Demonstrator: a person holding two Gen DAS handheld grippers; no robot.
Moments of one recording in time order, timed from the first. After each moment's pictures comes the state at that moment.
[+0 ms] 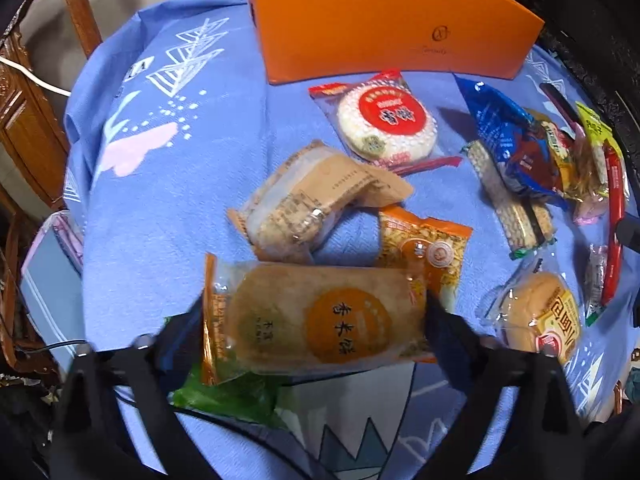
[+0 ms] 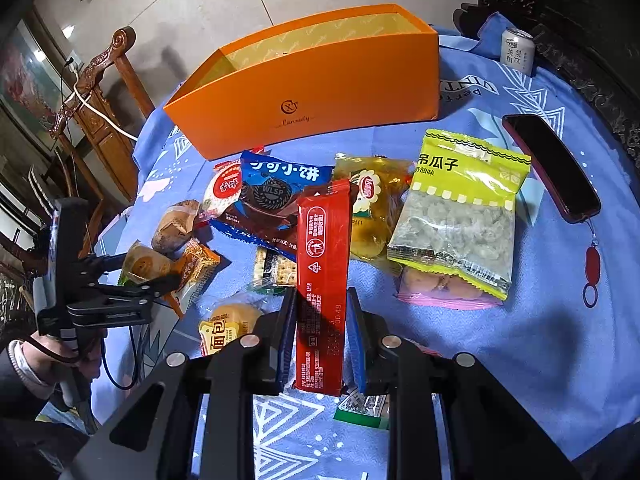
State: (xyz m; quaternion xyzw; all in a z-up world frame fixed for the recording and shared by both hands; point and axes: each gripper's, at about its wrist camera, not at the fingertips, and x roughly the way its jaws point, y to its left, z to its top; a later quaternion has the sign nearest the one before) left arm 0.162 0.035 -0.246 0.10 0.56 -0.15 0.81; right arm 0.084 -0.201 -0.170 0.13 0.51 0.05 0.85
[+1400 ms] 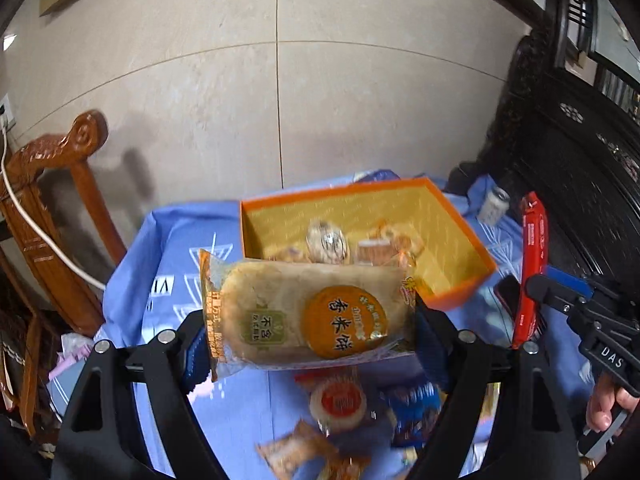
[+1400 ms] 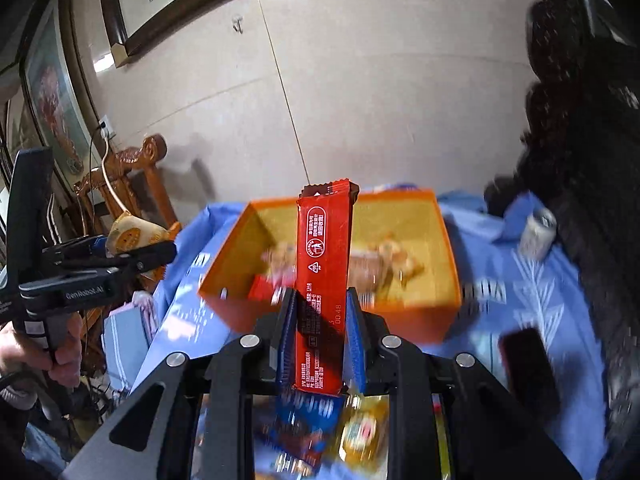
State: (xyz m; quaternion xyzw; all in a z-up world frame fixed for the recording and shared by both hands) left arm 0.285 -0.029 -0.017 0.06 0.39 -0.16 0.90; right arm 0.224 -0.222 -0.021 0.08 0.35 0.07 0.93
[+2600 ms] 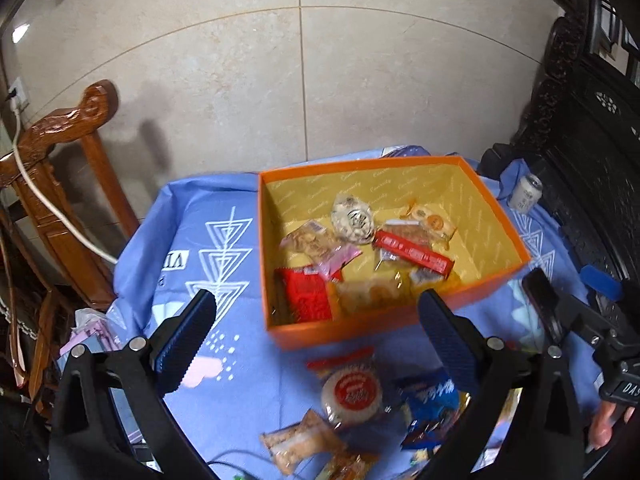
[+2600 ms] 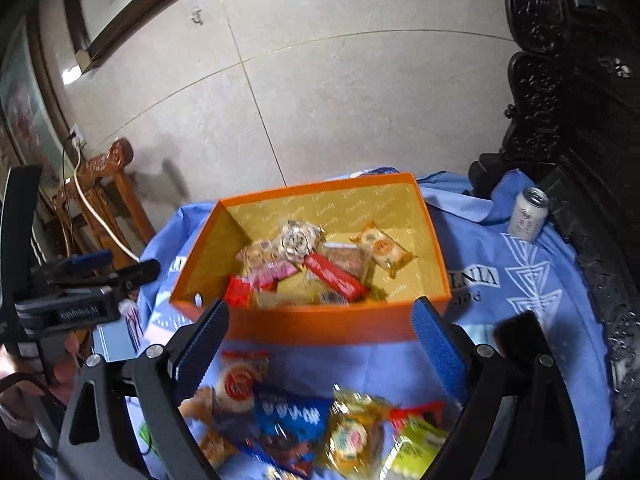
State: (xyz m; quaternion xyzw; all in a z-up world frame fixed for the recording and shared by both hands) left arm 0.276 -0.028 -0.046 0.07 0.43 -0.10 0.90; right arm 0.208 -0.233 -0.048 0.10 0.39 0.03 0.91
